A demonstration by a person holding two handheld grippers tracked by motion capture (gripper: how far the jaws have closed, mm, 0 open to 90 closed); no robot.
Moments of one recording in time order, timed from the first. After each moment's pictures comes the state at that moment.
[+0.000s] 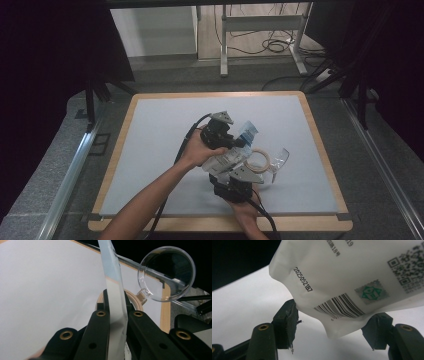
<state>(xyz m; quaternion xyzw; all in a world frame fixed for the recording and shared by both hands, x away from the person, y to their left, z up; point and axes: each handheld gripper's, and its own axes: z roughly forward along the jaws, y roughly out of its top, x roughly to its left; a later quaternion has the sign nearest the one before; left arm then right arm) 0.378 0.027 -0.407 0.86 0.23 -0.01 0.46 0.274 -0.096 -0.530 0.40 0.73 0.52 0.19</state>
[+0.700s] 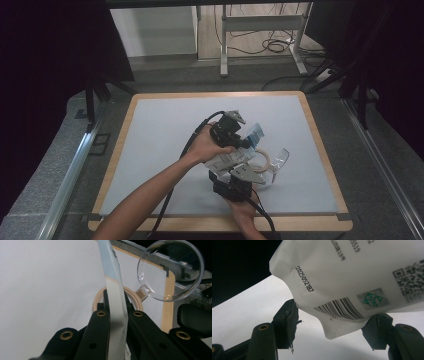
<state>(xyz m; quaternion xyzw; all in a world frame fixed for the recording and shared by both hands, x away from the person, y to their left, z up) 0.383 0.006 -0.397 0.89 0.22 -0.01 0.41 0.274 -0.093 -0.528 0.41 0.70 0.54 0.20</state>
